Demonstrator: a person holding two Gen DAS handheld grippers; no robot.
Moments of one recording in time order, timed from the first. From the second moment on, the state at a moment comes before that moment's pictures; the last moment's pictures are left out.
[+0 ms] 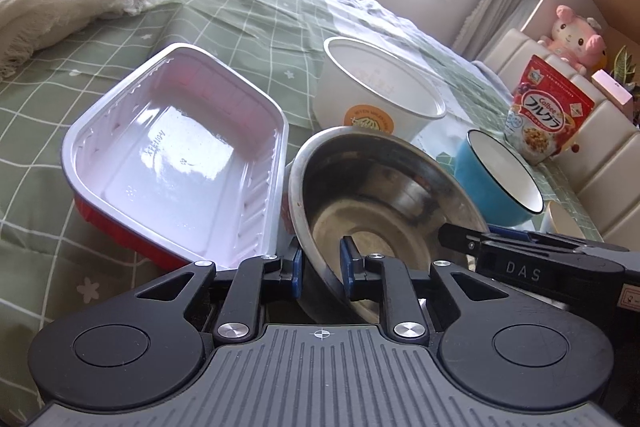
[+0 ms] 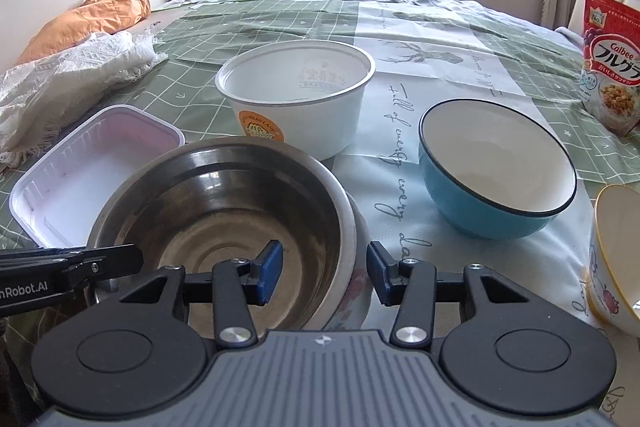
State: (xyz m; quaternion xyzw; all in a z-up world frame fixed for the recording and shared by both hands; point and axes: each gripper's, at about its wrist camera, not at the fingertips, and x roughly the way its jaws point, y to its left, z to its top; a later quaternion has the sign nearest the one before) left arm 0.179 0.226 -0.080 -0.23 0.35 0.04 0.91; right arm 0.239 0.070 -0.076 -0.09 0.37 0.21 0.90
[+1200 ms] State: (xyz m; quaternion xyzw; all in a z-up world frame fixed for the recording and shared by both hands) left arm 0.149 0.248 -0.072 -0.32 0.34 0.05 0.88; right arm 0.267 0.031 -0.104 0.04 0.43 0.24 0.87
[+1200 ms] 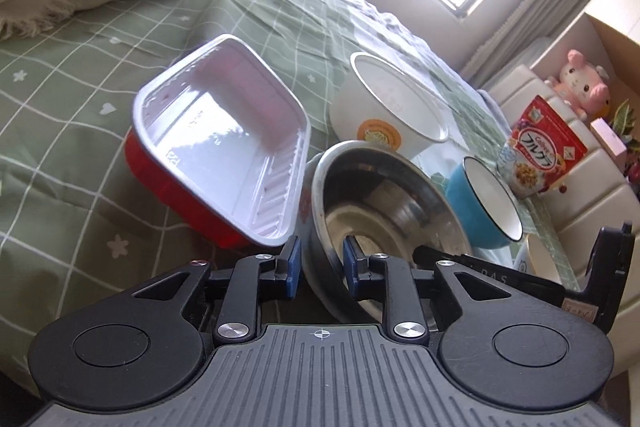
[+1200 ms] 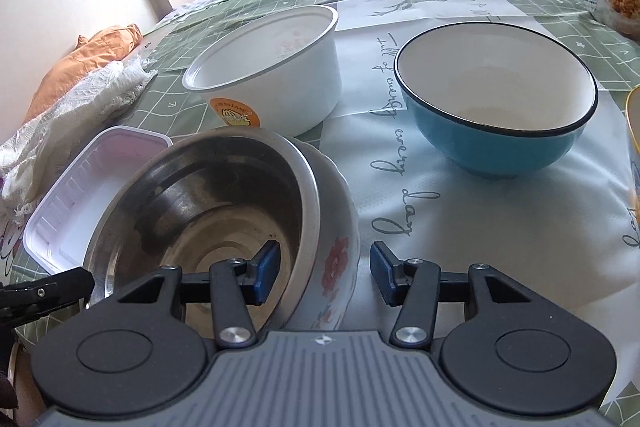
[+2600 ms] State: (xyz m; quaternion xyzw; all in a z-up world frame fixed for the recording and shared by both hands) left arm 0.232 0.198 -0.091 -0.32 0.43 0.04 0.85; right arm 0.249 -0.017 -0.107 0.05 0.44 0.27 0.86
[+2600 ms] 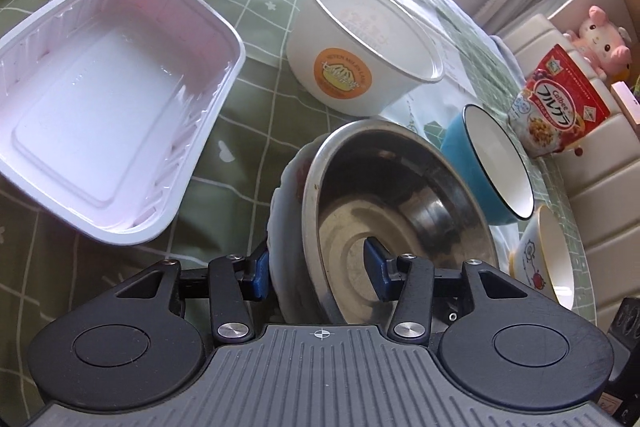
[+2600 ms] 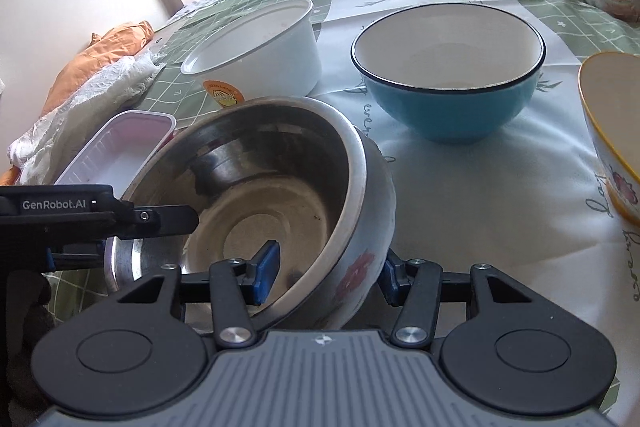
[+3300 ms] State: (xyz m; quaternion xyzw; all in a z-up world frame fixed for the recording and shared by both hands) left arm 0.241 0.095 -0.015 -0.27 0.34 -0.04 0.90; right arm 0.220 -0.175 -0.028 0.04 0.26 0.13 0.96
